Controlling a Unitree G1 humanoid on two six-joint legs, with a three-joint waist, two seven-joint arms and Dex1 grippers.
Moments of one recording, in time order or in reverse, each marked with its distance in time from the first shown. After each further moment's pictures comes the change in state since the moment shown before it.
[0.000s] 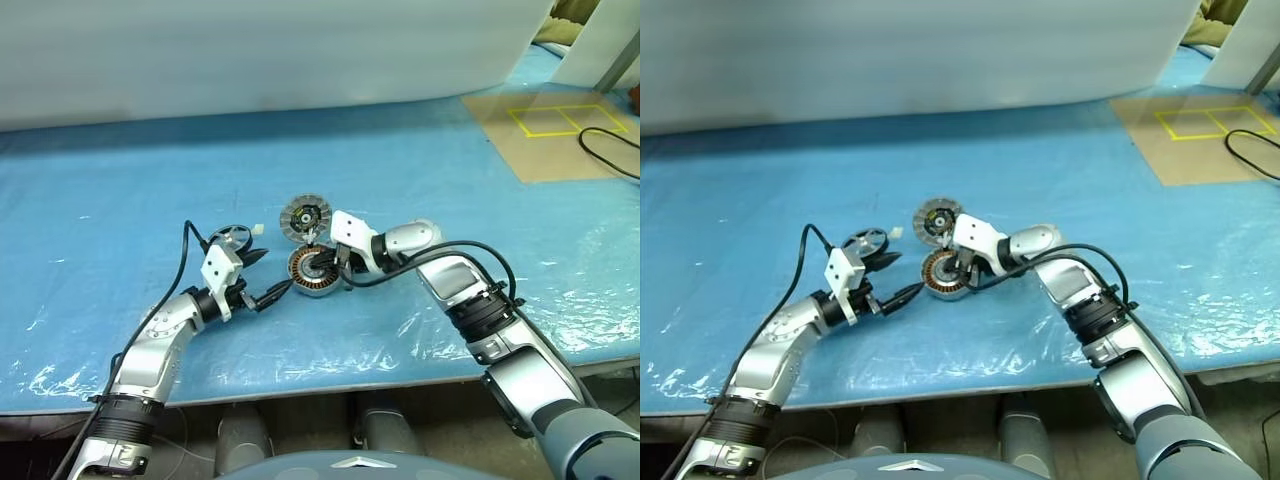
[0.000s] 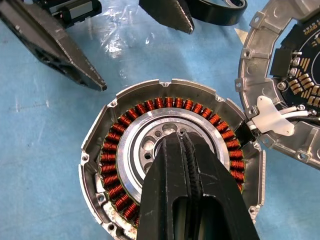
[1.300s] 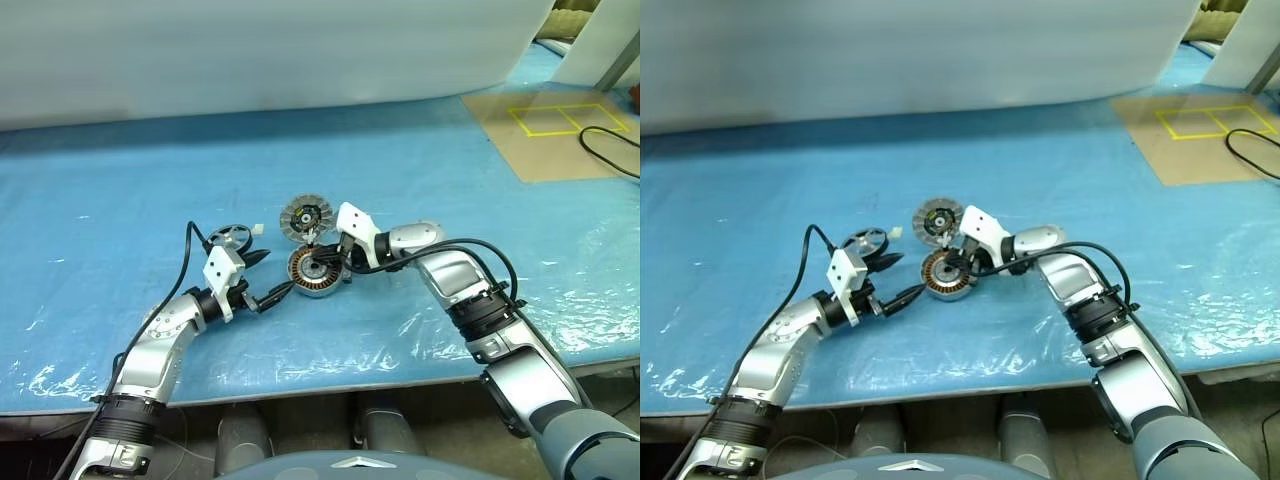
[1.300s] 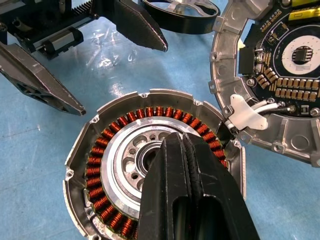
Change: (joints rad) left arm 0.001 -0.006 -0.003 0.000 0.010 -0.004 -0.004; right arm 0.009 0.012 -0.032 0.044 0.059 -0.060 -0.054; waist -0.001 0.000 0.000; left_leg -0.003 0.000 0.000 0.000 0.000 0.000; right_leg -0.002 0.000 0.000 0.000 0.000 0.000
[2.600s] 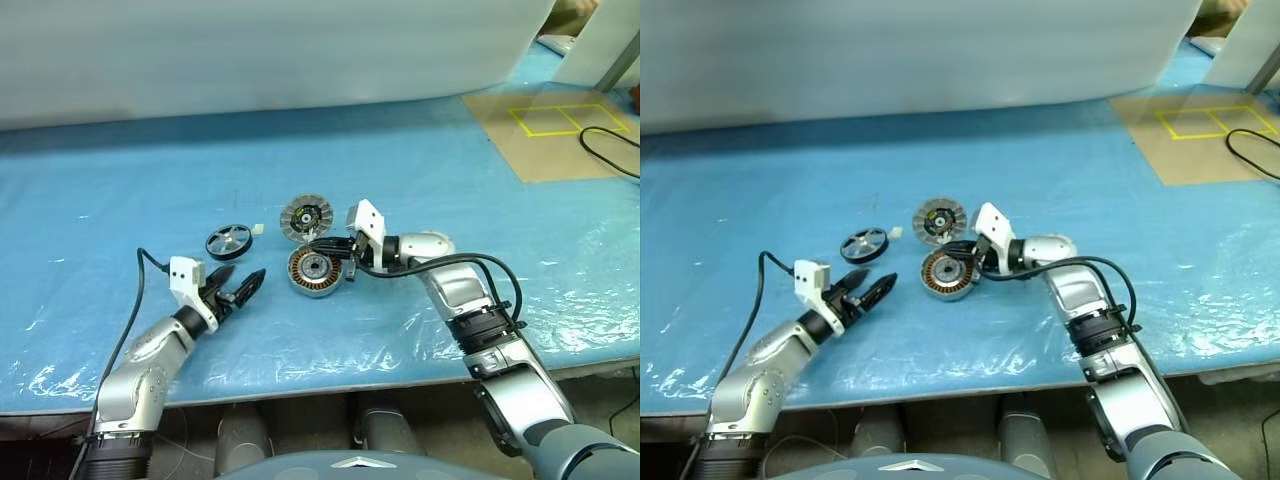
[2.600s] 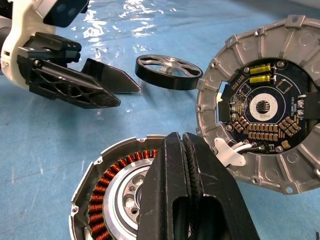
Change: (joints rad) left arm 0.138 -0.111 0.205 -0.195 -0.281 0.430 0.339; right arm 0.099 0.039 -0.125 0.017 0.078 -0.225 0.000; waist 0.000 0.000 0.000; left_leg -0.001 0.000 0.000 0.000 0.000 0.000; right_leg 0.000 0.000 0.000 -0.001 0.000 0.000
